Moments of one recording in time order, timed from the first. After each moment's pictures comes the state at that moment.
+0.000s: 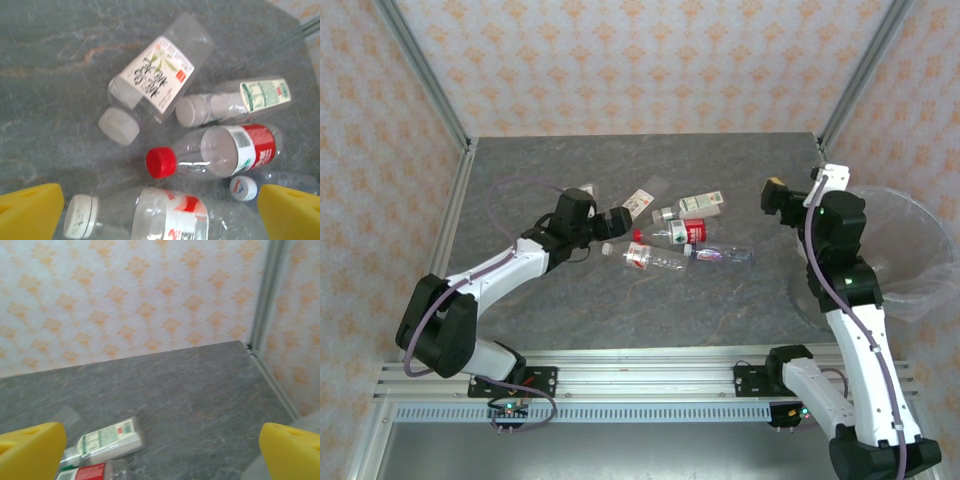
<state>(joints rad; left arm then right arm) -0.44 1.43 0.89 -0.15 0.07 -0.69 0.12 0.79 1.02 -0.49 0.12 0.15</state>
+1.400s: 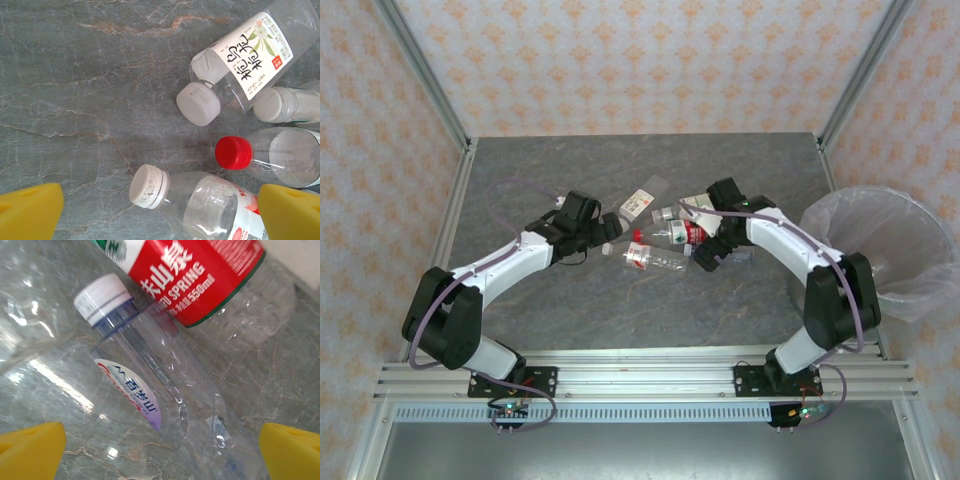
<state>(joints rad) -0.44 1.48 0.96 -0.39 -0.08 -0.80 0.38 1.59 1.14 -0.86 0.03 -0.48</state>
